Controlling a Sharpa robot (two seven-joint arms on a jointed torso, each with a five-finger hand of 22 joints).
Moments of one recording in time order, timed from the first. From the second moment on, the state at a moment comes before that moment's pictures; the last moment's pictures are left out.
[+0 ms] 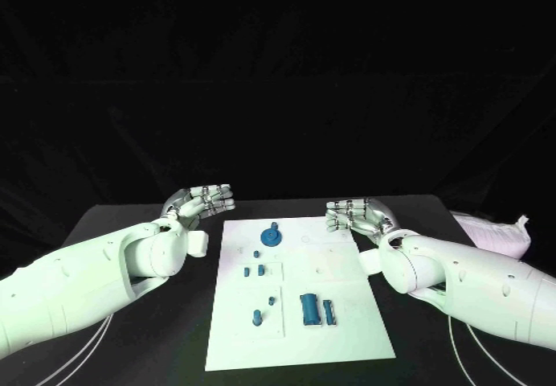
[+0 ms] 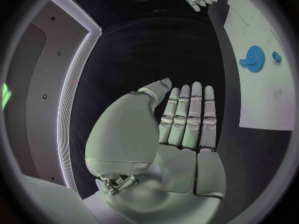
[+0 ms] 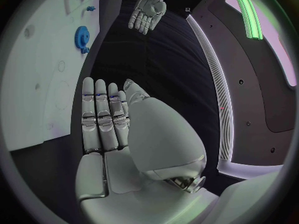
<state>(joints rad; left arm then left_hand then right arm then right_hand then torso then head) 1.14 -0.71 -0.03 1.26 0.13 -0.33 0.38 1.37 -0.13 0.43 0.05 0.14 1.02 0.19 0.08 0.07 1.08 0.15 0.08 0.06 1.00 0.13 0.23 0.12 0.17 0.80 0.25 0.10 0.54 0.96 -0.78 0.09 1.34 -0.24 -0.44 0.33 1.58 -0.01 0.11 0.19 0.21 0.97 0.19 0.06 0.14 1.12 0.14 0.06 0.11 1.11 0.11 0.10 0.18 0.17 0.93 0.21 0.29 0.45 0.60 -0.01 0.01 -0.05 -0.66</state>
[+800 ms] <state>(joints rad) 1.08 -0.75 -0.01 1.47 0.09 -0.52 0.43 0.65 -0.01 0.20 0.00 0.03 0.48 0.09 0.01 0.00 0.52 0.04 0.01 0.00 0.48 0.02 0.06 0.01 0.11 0.38 0.12 0.01 0.23 1.03 -0.77 0.02 1.51 -0.11 -0.59 0.43 0.74 0.00 0.02 0.05 0.10 0.47 0.08 0.01 0.01 0.54 0.02 0.01 0.00 0.57 0.00 0.01 0.02 0.12 0.49 0.07 0.13 0.19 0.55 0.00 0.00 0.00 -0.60</state>
